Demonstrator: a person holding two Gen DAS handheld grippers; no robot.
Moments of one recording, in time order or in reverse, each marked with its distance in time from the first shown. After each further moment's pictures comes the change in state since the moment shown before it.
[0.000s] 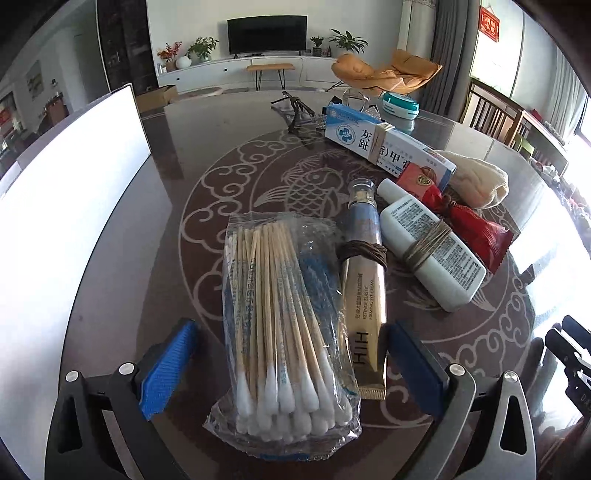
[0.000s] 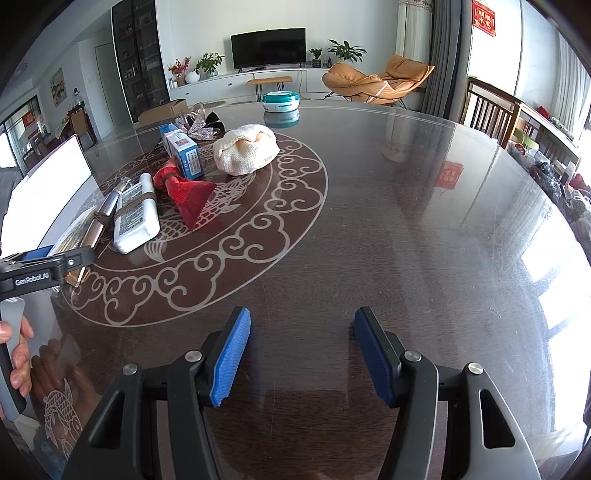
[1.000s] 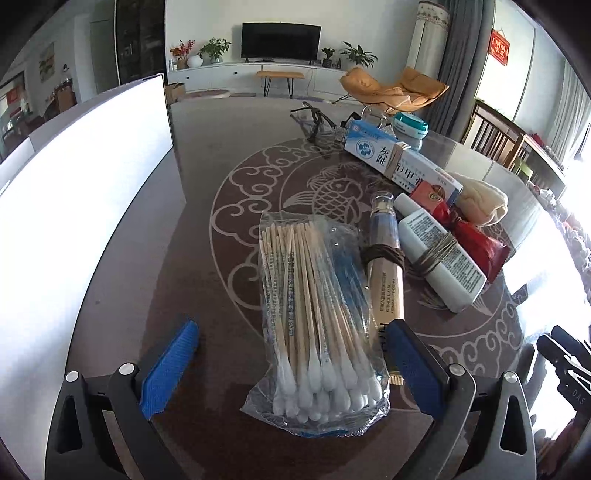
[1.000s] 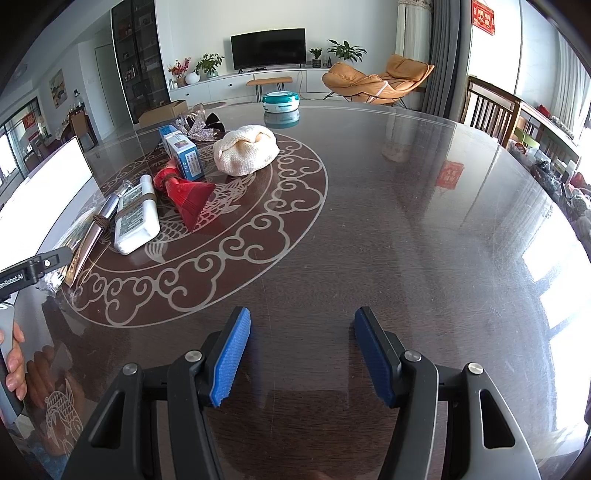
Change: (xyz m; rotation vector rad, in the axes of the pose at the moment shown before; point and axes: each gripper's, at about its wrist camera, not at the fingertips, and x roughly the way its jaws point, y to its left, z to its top) left arm 0.001 0.017 -0.007 -0.070 -0.021 -0.005; right arm 0.001 -0.001 0.000 0.009 -0.002 0.007
